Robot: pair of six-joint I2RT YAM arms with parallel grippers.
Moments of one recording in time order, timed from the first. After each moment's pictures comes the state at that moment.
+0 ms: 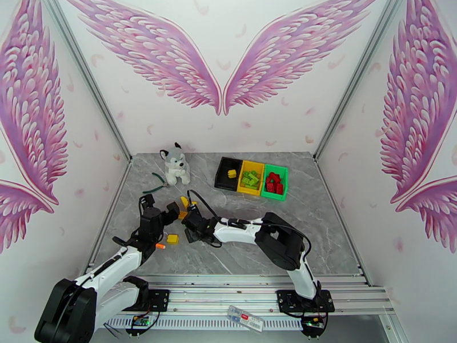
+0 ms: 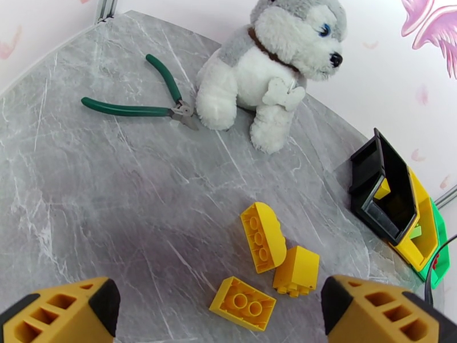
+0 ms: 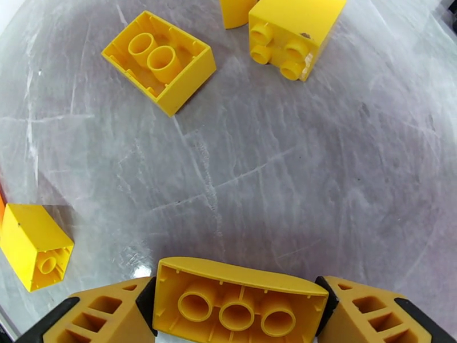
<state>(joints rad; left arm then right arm) -0.29 1.06 0.34 0.24 -0.27 -0.63 1.07 2.09 1.40 -0.33 0.26 0.53</state>
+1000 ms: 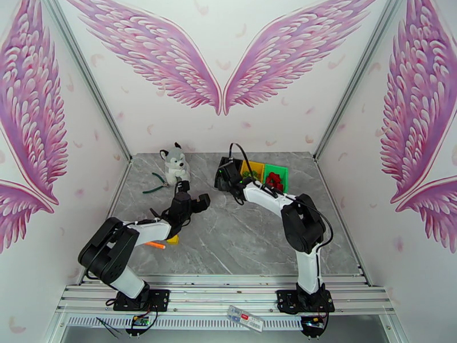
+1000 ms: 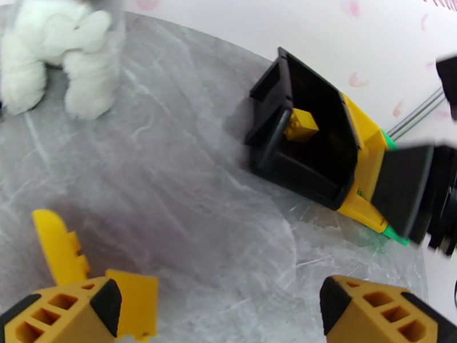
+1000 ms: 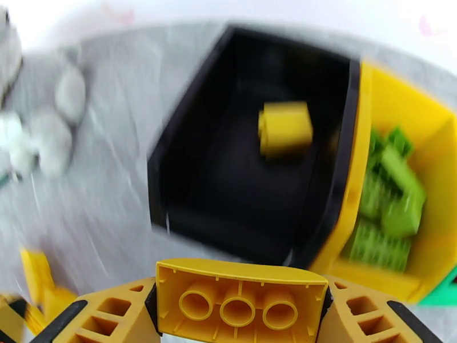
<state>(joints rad) -0.51 1.64 0.71 0.47 -0.11 -0.62 0.59 2.06 1.64 -0.34 0.32 0.39</state>
